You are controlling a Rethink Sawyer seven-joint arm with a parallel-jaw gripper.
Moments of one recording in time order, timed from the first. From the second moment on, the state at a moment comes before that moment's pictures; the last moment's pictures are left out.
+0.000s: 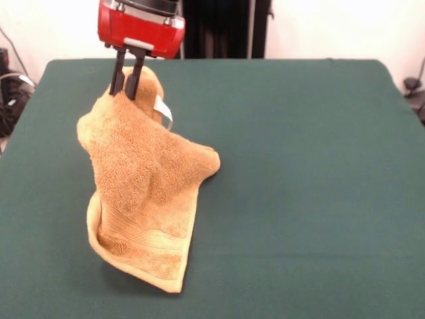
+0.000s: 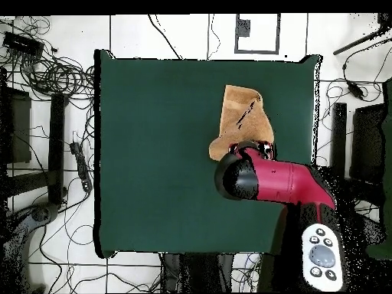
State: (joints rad) arm -0.25 -0.69 -0.12 1.61 -0.35 0.30 1.57
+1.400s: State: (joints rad) arm -0.27 -0.69 -0.12 1.61 -0.34 0.32 1.57
